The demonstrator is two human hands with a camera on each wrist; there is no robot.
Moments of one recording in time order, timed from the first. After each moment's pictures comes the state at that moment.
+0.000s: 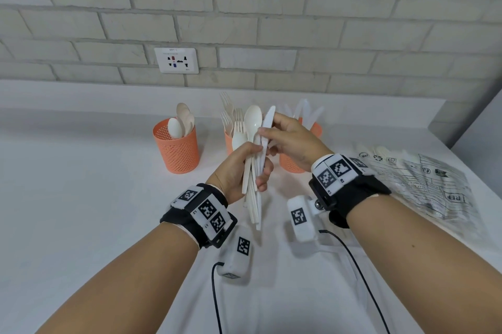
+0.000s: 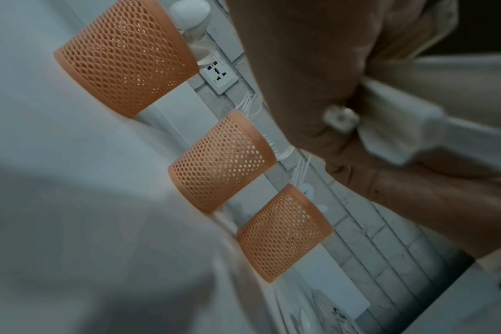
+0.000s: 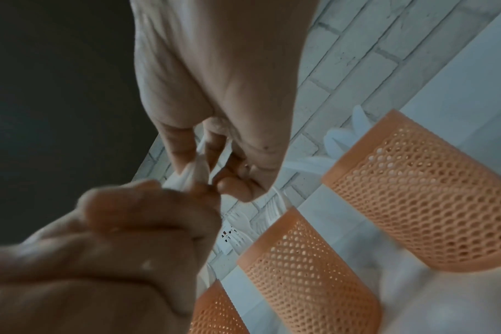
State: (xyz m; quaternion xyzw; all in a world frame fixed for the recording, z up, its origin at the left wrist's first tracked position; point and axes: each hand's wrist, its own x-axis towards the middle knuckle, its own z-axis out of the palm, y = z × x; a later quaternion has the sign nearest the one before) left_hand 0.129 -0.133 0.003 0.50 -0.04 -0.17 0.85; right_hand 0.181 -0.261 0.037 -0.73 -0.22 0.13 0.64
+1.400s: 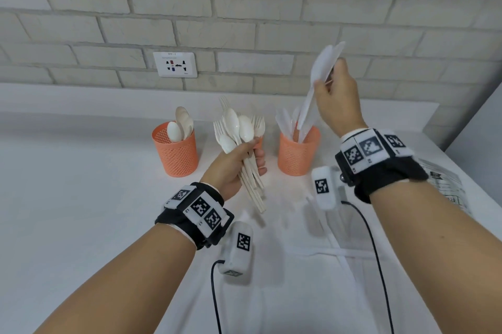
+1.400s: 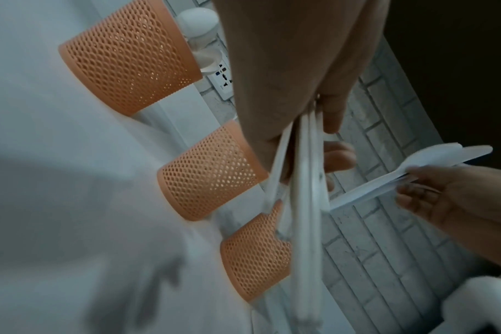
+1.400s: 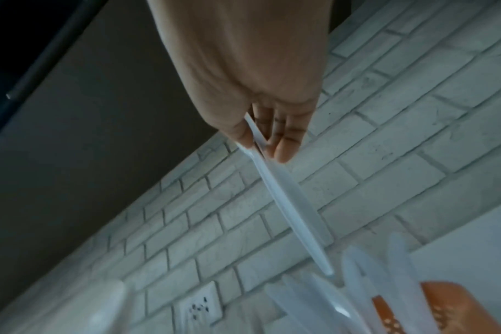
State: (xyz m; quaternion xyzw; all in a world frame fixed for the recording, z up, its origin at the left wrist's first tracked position) left_hand 0.137 -0.129 0.009 0.54 0.04 -0.07 0.84; right_hand 0.204 -0.303 0.098 -0.85 -0.12 -0.28 0.42
